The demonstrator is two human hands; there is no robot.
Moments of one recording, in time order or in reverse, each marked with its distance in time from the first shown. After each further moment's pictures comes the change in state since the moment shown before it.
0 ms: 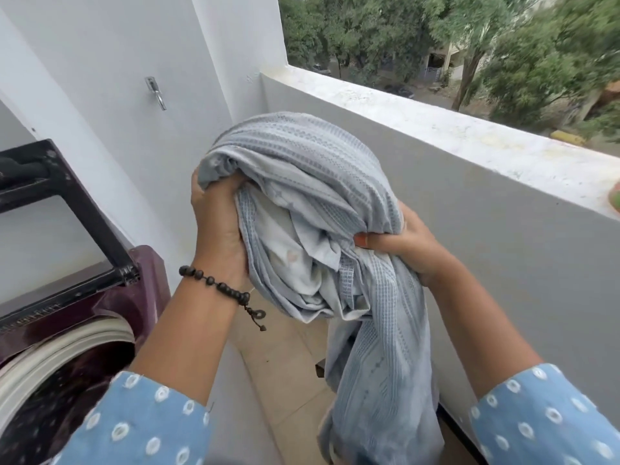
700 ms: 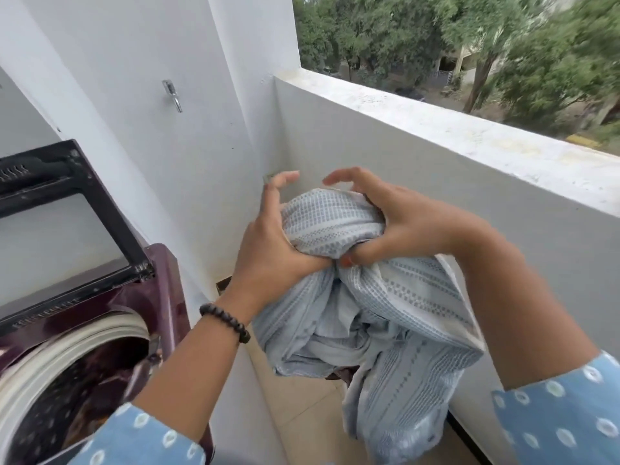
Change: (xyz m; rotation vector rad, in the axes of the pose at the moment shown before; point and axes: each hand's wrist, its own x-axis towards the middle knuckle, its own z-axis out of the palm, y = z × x) left_hand -0.046 -0.010 -0.016 1.031 -0.441 0.366; right_hand 0.010 -0.077 0.029 -0.819 -0.357 -0.080
